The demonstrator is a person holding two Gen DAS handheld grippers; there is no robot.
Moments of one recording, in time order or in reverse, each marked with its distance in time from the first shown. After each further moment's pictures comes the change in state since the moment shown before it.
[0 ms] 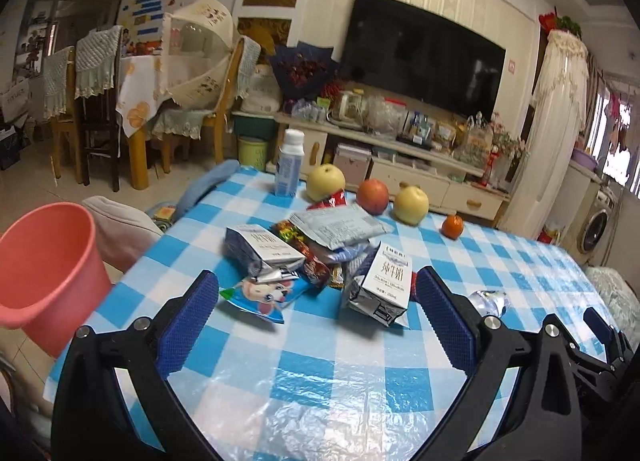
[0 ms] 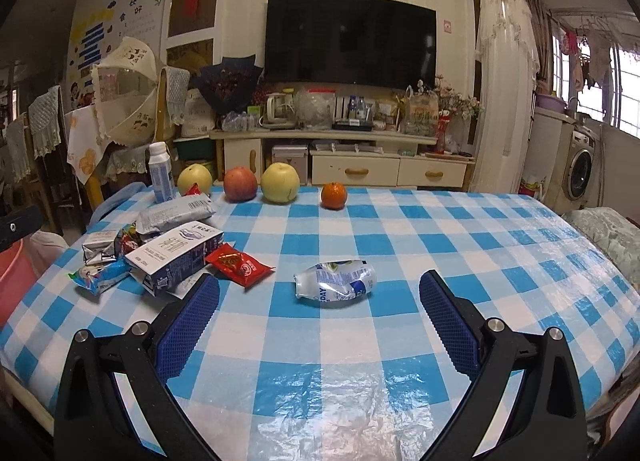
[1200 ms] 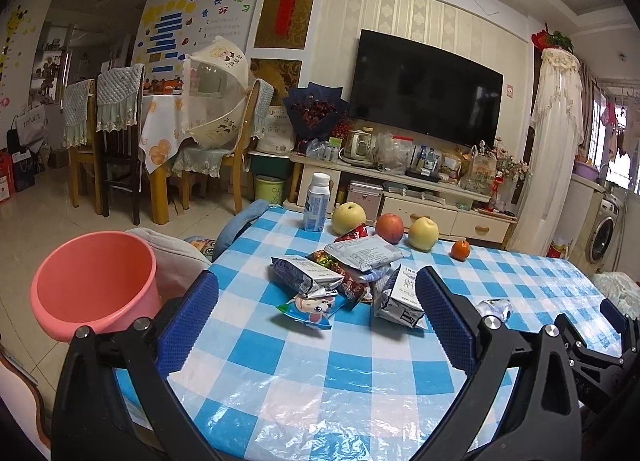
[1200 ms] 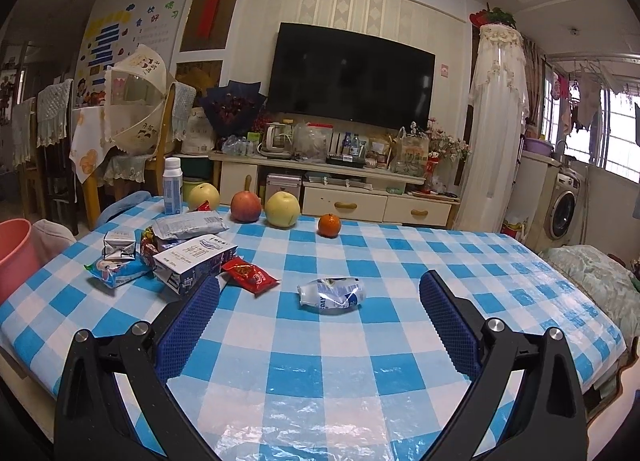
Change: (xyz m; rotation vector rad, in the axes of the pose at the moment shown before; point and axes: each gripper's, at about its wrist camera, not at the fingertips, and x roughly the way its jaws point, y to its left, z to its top) left arm -0.066 0.029 -0.008 0.044 -0.133 0.044; right arm -0.044 0.023 -0.010 -0.094 -0.087 -0.052
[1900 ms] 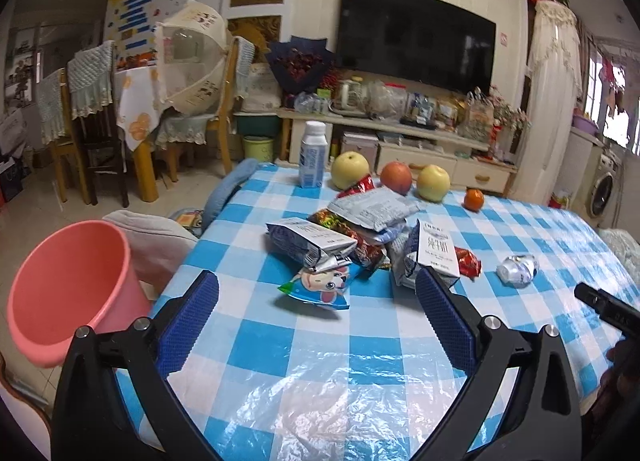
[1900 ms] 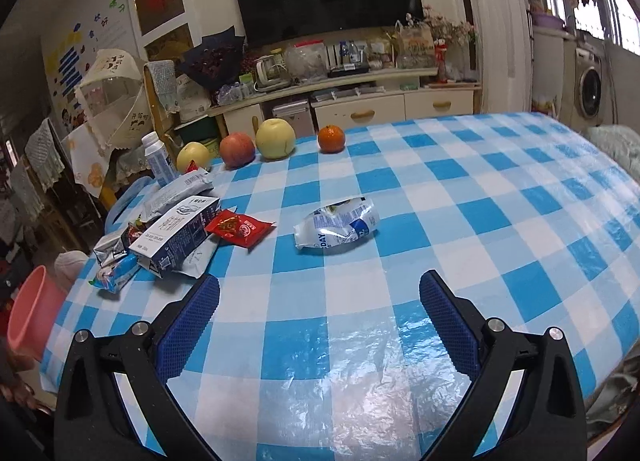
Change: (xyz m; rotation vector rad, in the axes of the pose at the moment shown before) left arm 0.071 0.006 -0.007 0.098 0.191 -0.029; right arm 0.087 -0.066 -0.023 0.309 0.330 0.186
